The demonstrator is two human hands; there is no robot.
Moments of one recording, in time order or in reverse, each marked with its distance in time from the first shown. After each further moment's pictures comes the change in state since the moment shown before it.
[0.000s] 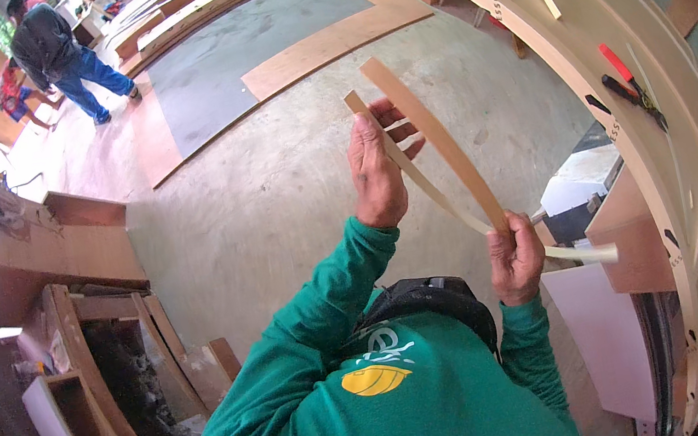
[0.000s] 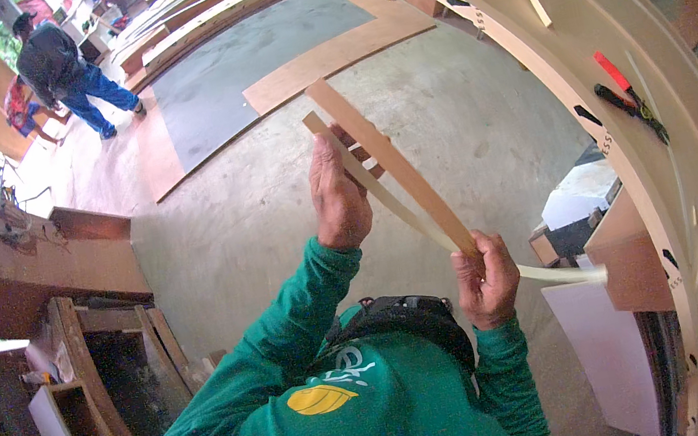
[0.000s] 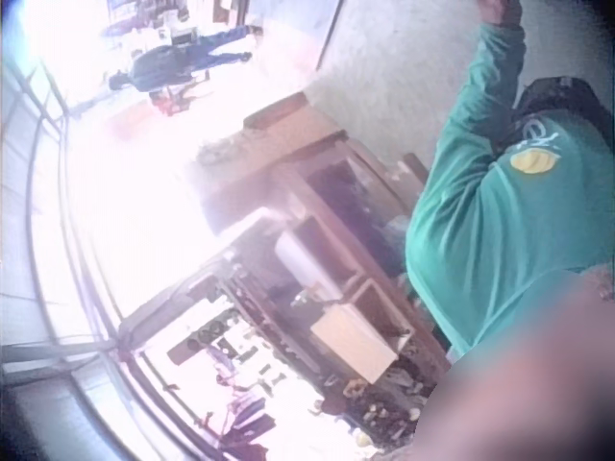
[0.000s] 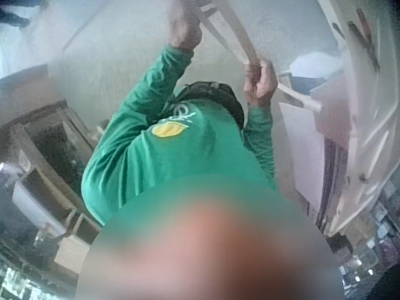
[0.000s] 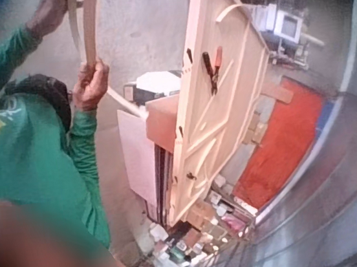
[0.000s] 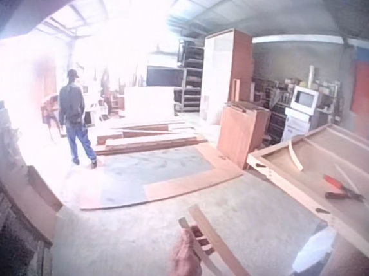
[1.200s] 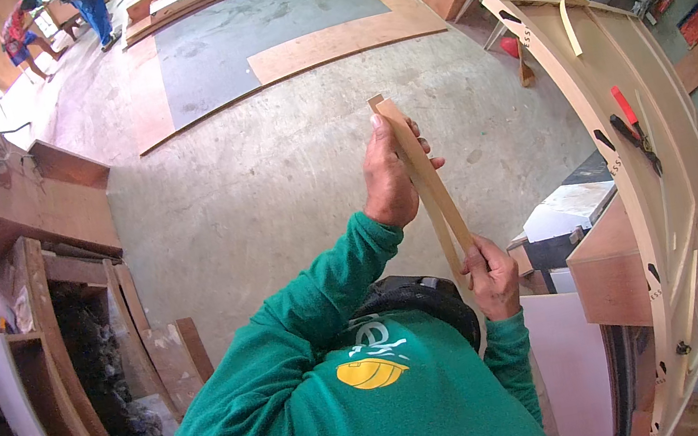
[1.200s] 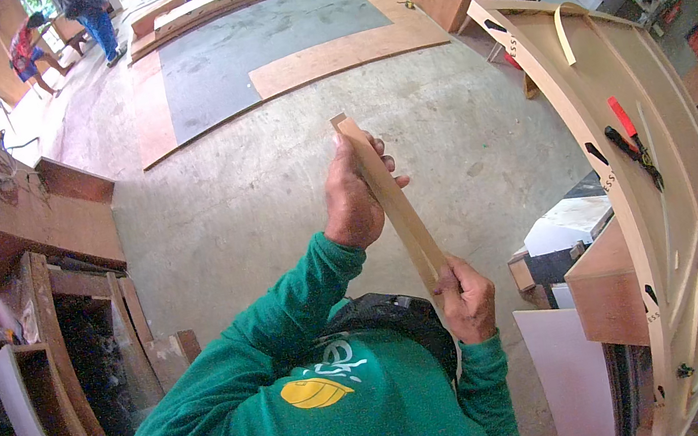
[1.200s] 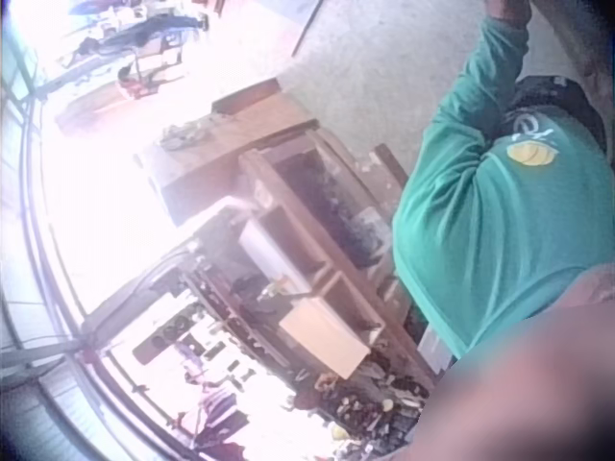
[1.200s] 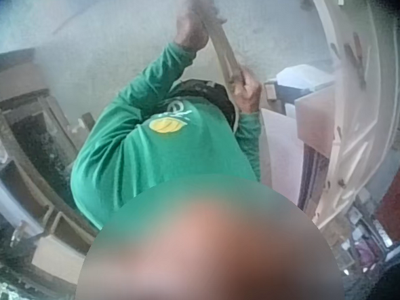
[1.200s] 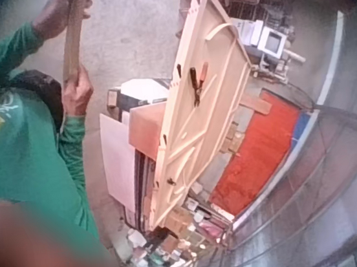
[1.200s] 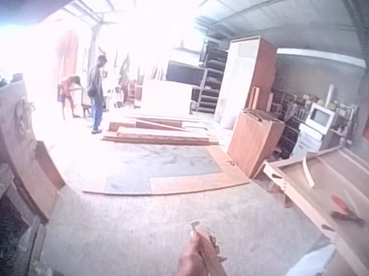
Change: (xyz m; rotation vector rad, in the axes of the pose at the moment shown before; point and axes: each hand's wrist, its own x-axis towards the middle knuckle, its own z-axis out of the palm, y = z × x) left_hand -0.008 0.003 -0.018 -0.185 0.076 -0.167; right_hand -0.013 -0.013 0.011 0.061 -0.377 0.454
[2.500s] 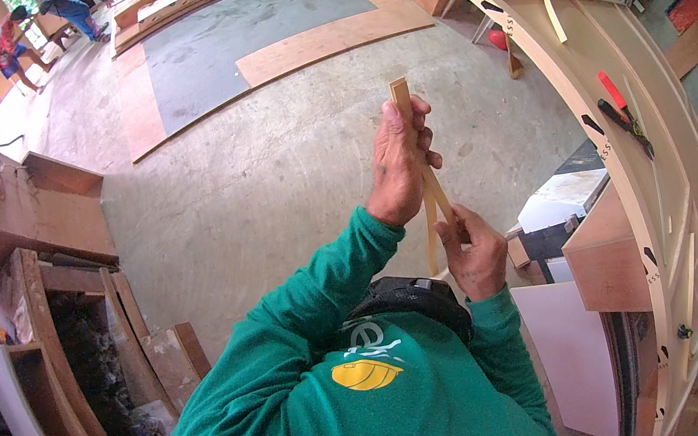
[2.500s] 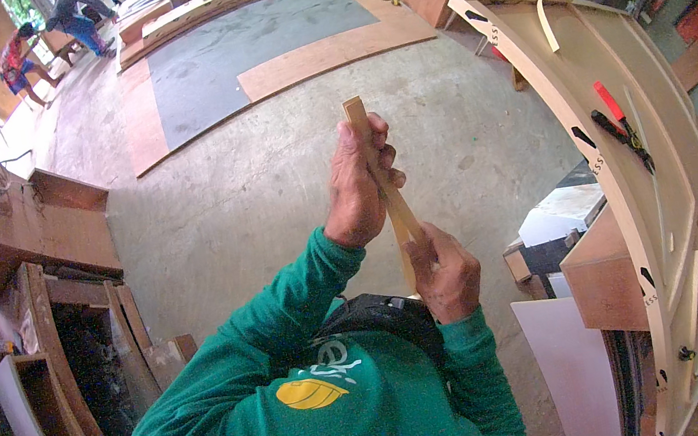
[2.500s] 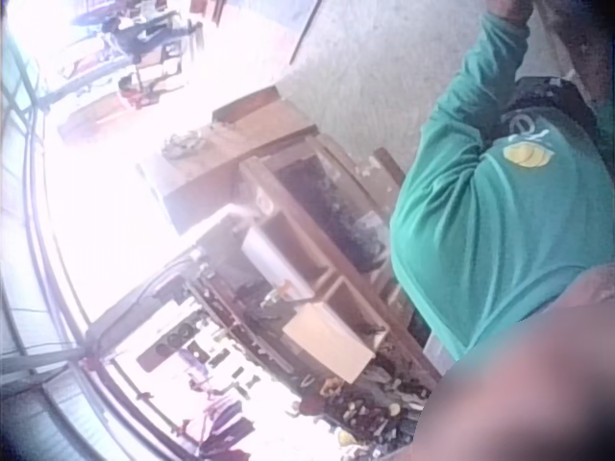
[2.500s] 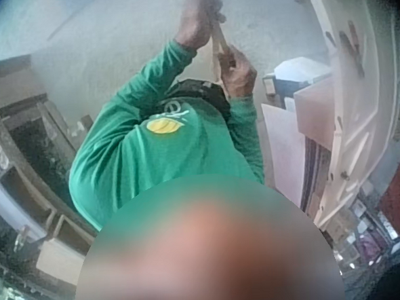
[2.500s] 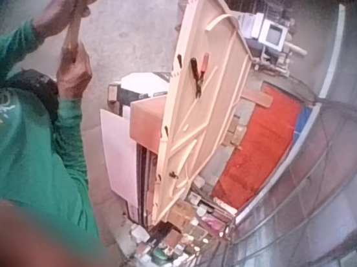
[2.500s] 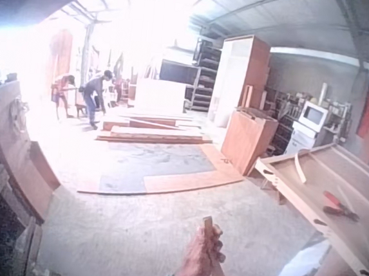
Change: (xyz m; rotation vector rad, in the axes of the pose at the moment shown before) left_hand -0.013 0.000 0.022 0.093 -0.249 0.043; right_hand 0.022 -0.020 0.021 -0.176 0.206 -0.278
